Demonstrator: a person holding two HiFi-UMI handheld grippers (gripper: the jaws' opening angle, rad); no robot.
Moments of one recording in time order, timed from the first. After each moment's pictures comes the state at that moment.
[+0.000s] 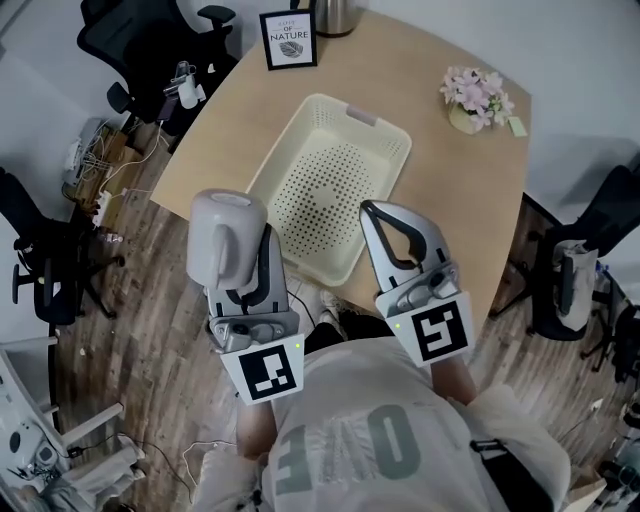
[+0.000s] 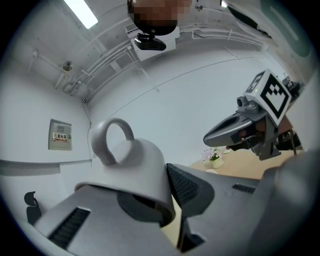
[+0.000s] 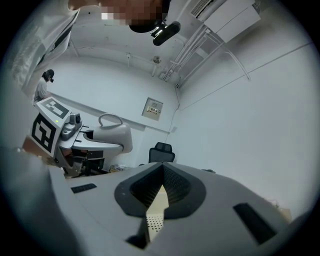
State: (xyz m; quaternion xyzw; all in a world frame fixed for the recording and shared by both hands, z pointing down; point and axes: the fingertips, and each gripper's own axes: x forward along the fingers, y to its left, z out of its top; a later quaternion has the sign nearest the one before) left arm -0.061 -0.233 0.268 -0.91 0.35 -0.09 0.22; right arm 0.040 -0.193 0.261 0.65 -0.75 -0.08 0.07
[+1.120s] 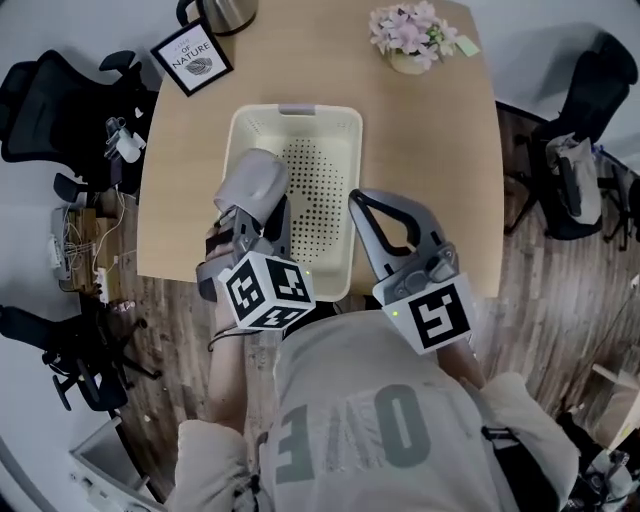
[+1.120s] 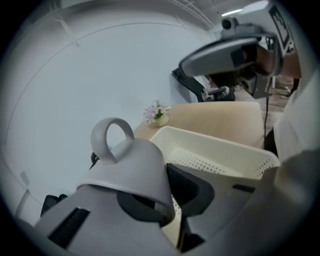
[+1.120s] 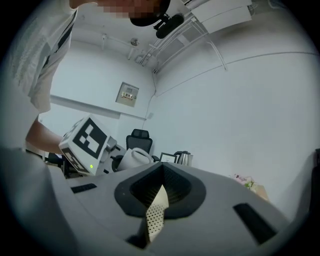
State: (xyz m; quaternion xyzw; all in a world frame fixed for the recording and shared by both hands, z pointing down) left arm 0.069 -0.294 0.404 -0.88 0.02 -0.39 0.28; right arm 0.103 -0.210 0.295 0.76 -0.64 0.00 0.09
